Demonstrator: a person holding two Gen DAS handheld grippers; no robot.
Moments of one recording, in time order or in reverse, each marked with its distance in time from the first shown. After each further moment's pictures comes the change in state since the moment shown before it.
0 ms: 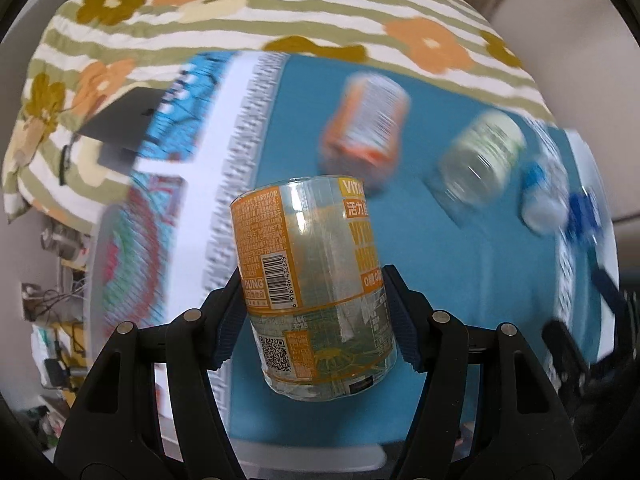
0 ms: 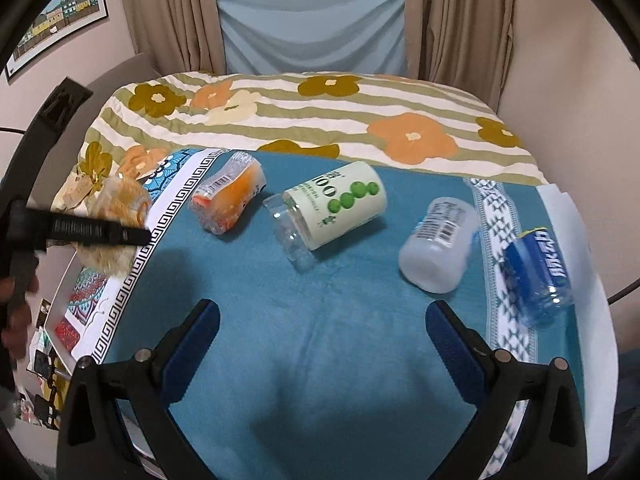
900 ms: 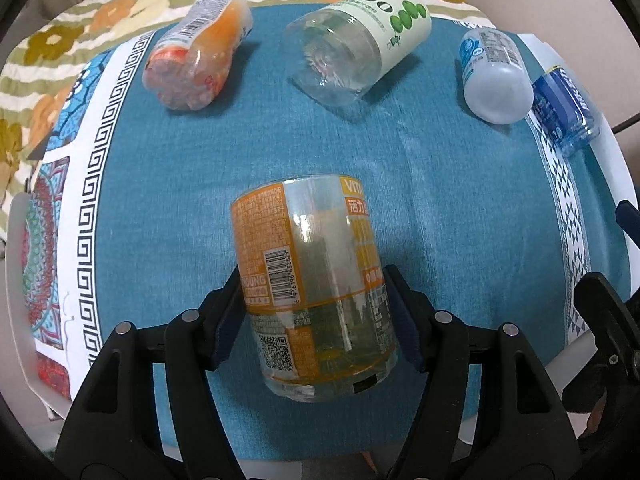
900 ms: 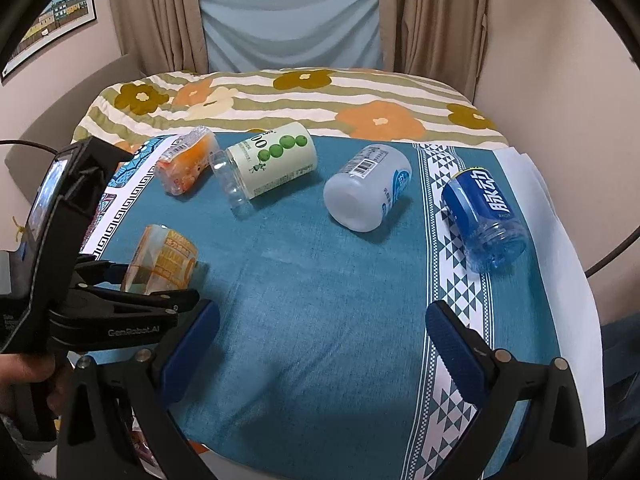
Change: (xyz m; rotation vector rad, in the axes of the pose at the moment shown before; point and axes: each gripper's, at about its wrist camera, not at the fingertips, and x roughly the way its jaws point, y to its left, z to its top) left arm 0.053 -0.091 -0.064 0.185 0.024 -0.018; right arm -0.015 -0.049 -0.051 0.036 0.004 -0.037
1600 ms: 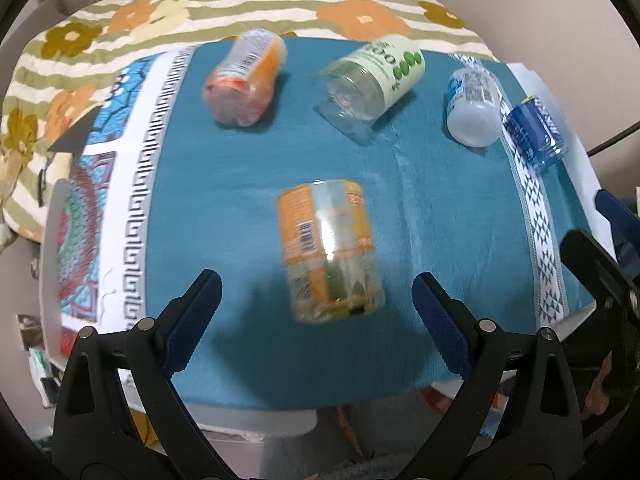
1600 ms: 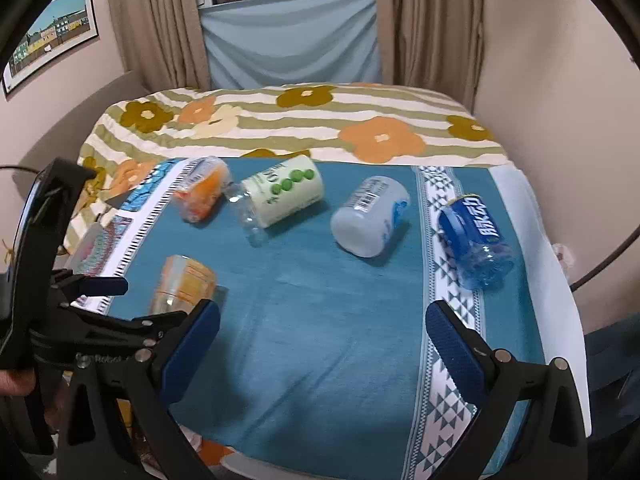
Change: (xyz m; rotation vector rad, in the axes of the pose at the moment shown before) left arm -0.069 0.024 -0.014 -0.049 -0.061 -0.012; right arm -0.030 0.006 0.025 0.027 -0.010 0.065
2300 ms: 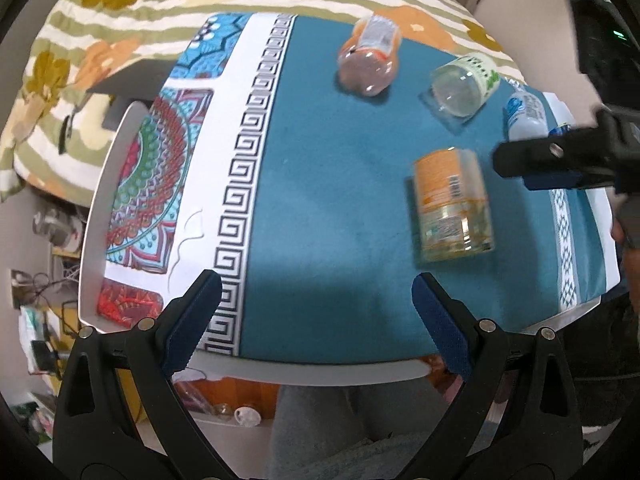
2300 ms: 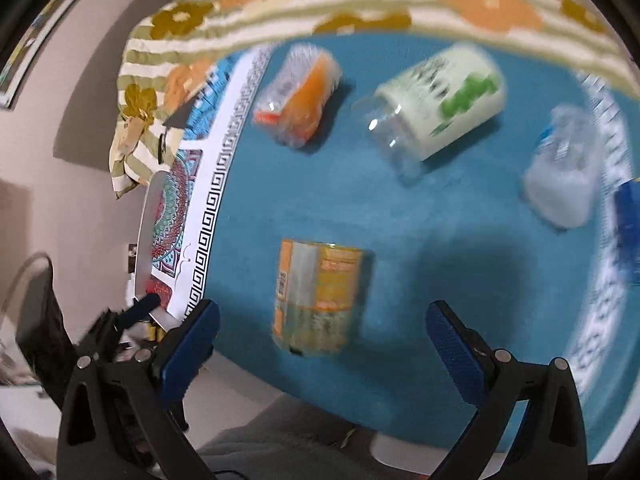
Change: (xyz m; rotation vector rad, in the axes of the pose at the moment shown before) left arm -0.009 0.105 -0.042 -0.129 0.023 -0.005; right arm 0.128 0.075 0.055 0.103 0.635 0.314
